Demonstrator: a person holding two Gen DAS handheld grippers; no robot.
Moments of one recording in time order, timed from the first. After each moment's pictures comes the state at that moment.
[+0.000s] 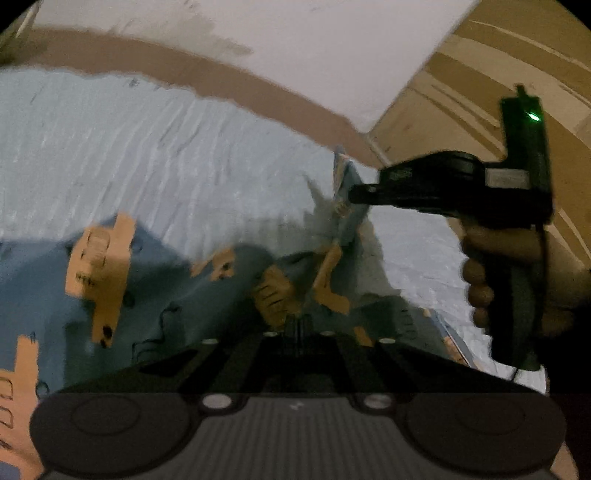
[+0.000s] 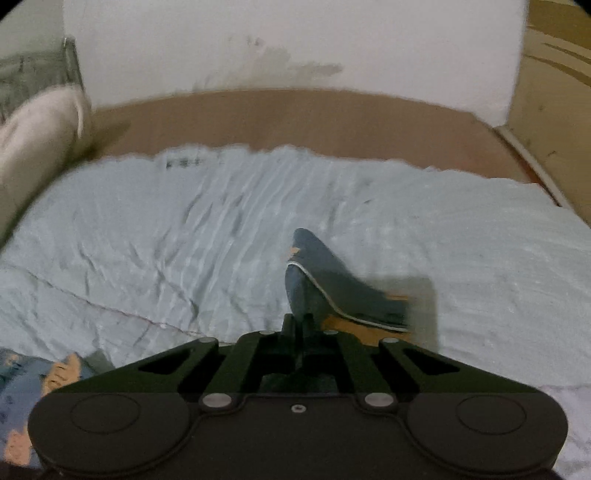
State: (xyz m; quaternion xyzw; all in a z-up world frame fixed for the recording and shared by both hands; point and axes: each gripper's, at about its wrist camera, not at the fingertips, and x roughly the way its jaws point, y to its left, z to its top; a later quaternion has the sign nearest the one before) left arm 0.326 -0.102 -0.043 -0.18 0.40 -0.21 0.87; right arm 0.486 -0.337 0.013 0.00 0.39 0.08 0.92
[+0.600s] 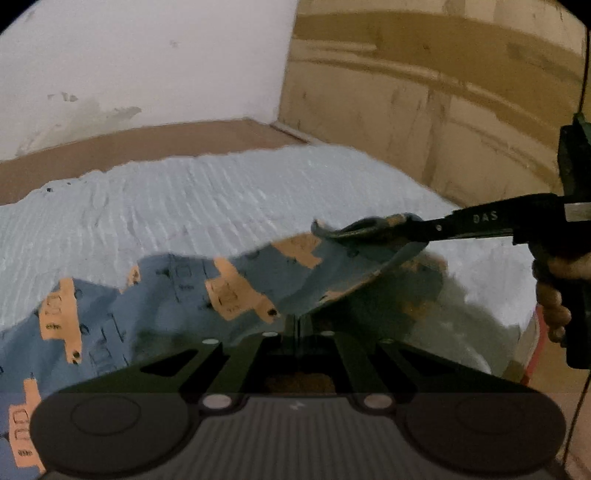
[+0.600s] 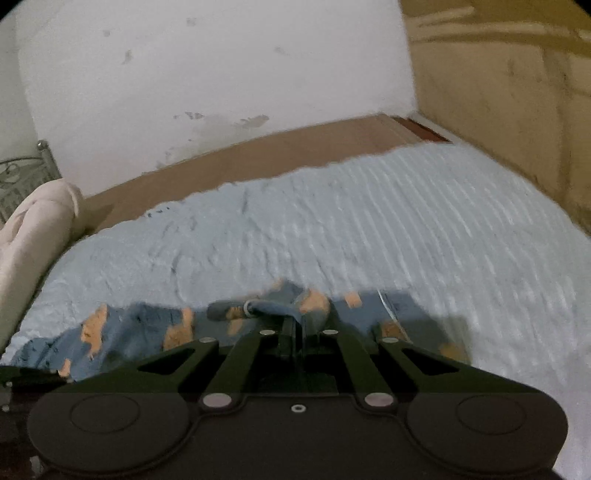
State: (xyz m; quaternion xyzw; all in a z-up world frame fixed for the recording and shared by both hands) left arm 0.237 -0.174 -0.025 0.04 0.35 -0.30 0.89; right arm 0.276 -0.458 -0.004 0.12 0.34 0.02 0.93
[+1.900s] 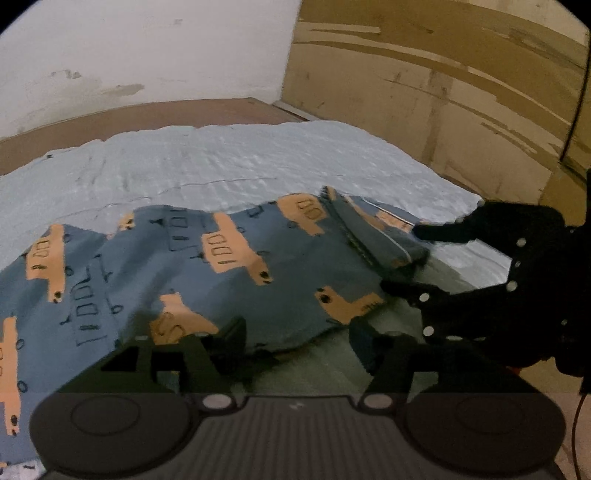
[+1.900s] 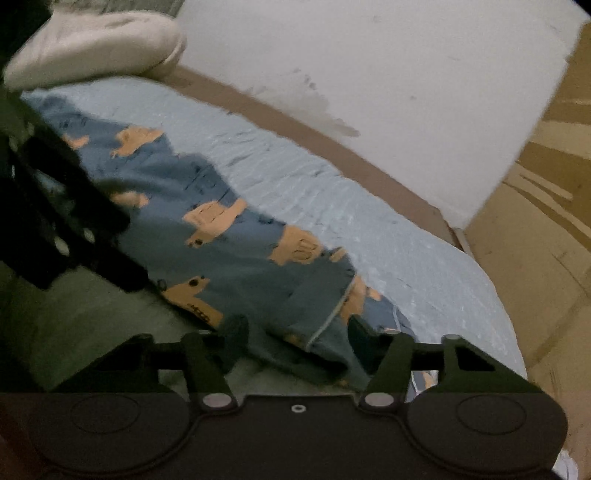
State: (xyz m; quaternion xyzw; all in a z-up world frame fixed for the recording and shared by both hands) left arm 0.218 -0.170 -0.046 0.02 0.37 -0.29 0.88; right arm 0.225 -0.369 -0.054 -0.28 0.28 0.09 0.91
